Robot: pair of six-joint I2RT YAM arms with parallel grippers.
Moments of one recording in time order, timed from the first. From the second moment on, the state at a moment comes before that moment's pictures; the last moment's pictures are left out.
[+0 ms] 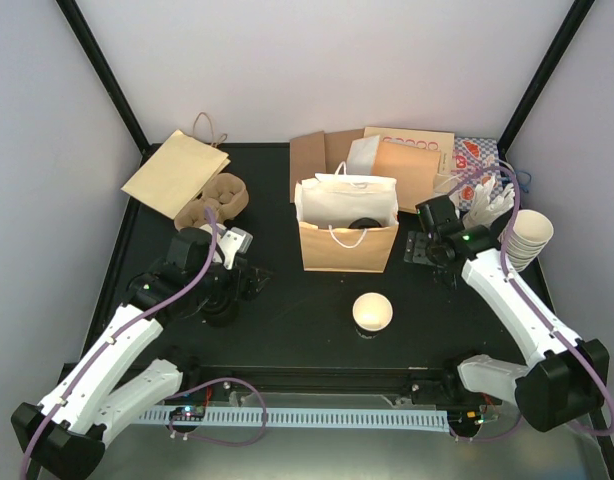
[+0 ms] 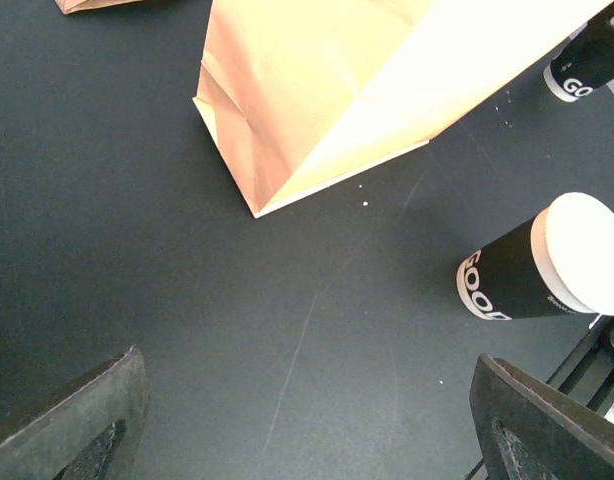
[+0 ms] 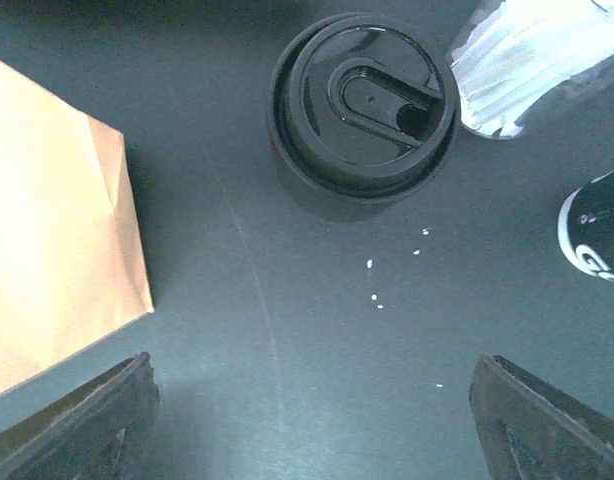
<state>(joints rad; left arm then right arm) -0.45 0.79 0.76 -0.68 0.36 -0.18 0.36 1.18 1.00 -0.95 0.28 0.49</state>
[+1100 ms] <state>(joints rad) -0.45 0.78 0.76 -0.68 0.34 -0.19 0.32 1.34 1.08 -0.88 0.27 0.48</state>
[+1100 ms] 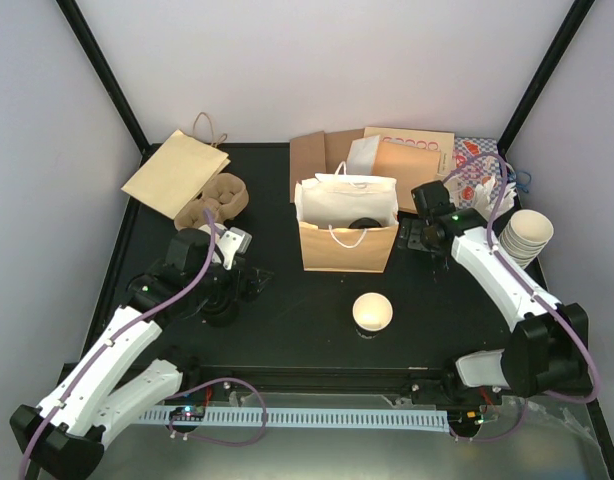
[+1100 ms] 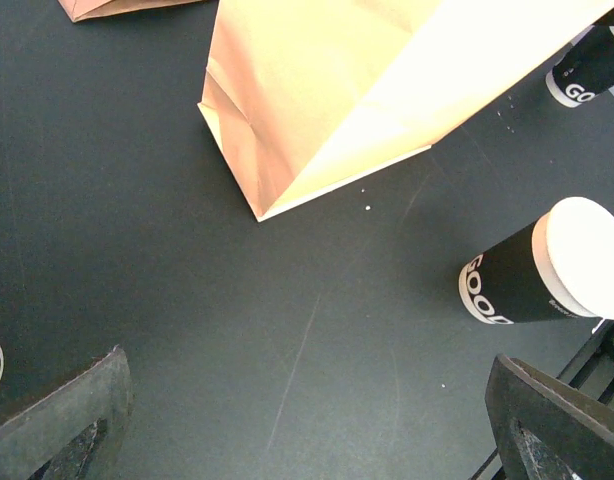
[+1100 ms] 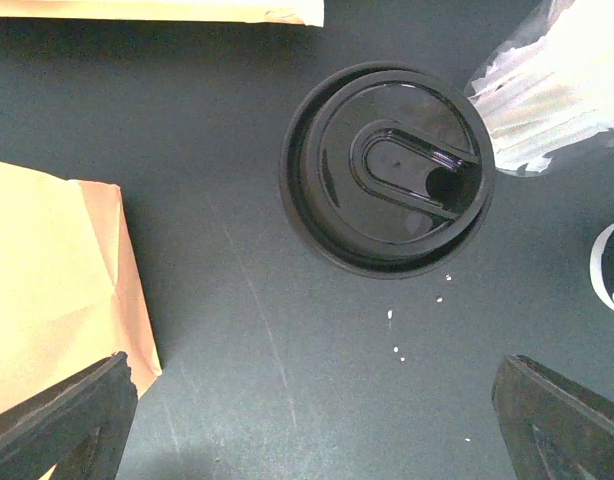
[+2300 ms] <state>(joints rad) -0.45 0.78 0.76 -0.68 0.34 -0.19 0.25 1.50 1.10 -0.80 0.22 0.49</state>
